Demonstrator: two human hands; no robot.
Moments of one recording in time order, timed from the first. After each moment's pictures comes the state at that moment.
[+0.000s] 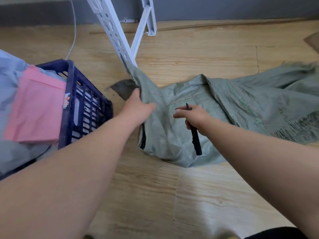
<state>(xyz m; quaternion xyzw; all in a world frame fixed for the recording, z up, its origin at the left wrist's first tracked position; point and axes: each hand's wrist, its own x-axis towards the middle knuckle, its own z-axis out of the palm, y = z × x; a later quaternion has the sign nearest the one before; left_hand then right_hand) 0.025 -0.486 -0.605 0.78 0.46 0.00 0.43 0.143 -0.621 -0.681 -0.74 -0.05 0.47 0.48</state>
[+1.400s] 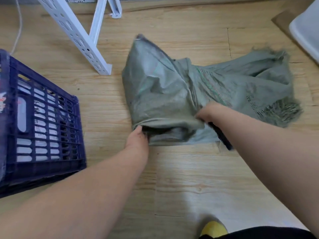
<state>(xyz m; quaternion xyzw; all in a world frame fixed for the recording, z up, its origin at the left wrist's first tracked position) 0.022 -0.575 -0.732 0.85 -0.05 -0.45 -0.27 0.207 -0.702 -0.692 -0.88 -0.19 0.44 -0.03</state>
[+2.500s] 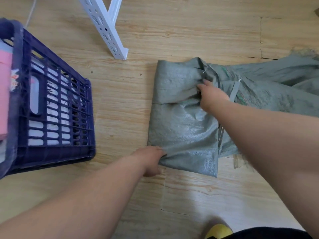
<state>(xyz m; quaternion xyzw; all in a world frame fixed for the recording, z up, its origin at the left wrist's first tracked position) -0.026 -0.564 -0.745 0.87 0.10 -0.44 0.21 0.213 -0.645 -0.740 -0.92 -0.27 0.27 -0.01</state>
